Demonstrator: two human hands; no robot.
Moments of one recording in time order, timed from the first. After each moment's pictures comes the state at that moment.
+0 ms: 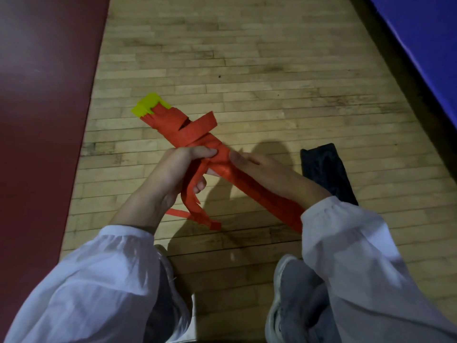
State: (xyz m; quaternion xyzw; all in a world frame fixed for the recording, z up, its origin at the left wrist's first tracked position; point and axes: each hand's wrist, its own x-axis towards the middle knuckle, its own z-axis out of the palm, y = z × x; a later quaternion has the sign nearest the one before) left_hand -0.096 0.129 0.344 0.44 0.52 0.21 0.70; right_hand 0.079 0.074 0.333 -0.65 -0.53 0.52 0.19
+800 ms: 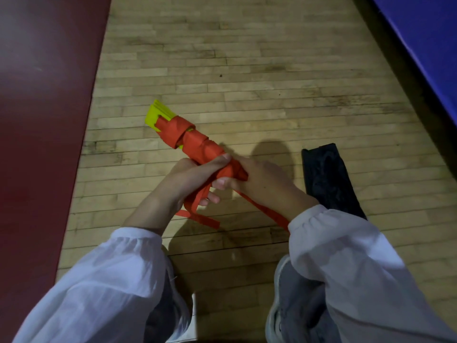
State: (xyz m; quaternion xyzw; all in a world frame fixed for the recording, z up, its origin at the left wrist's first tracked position) left_hand -0.087 0.116 0.340 0.49 0.58 0.12 0.64; right_hand 0.068 0.073 0.306 -0.67 -0.68 0.28 0.13
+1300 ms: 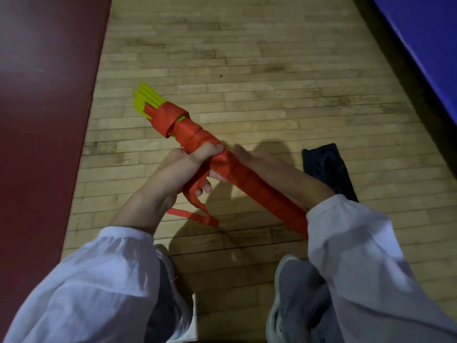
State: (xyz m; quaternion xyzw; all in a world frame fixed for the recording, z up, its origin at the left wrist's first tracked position) left_hand -0.093 0.122 0.356 0.48 0.54 0.18 0.66; right_hand 0.082 0.078 0.332 -0.63 -0.53 0.53 0.20
